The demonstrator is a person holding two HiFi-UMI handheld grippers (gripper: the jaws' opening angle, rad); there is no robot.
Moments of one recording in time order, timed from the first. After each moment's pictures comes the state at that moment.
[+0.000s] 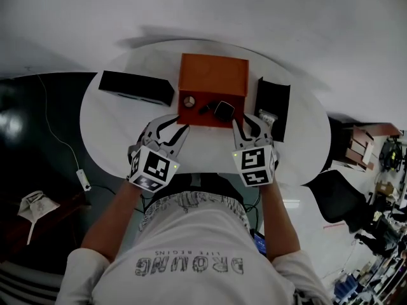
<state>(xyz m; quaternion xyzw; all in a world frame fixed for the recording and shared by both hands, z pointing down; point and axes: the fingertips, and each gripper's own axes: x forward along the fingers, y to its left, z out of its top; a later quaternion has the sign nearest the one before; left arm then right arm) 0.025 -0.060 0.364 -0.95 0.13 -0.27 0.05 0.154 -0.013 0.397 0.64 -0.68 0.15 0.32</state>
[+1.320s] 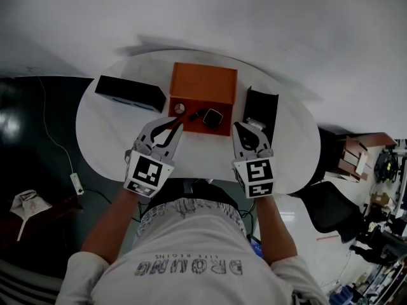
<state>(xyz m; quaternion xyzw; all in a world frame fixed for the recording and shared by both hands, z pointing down) 0.049 -0.055 0.307 -0.96 0.19 -0.19 0.04 0.170 0.004 0.344 0.65 -0.71 0.15 0.23</state>
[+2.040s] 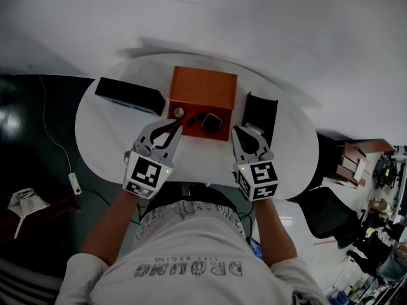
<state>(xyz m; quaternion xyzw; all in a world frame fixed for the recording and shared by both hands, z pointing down) 0.054 -0.060 0.306 -0.96 0.19 -0.19 0.03 0.176 0.003 0.348 0.64 -0.73 0.18 0.18</state>
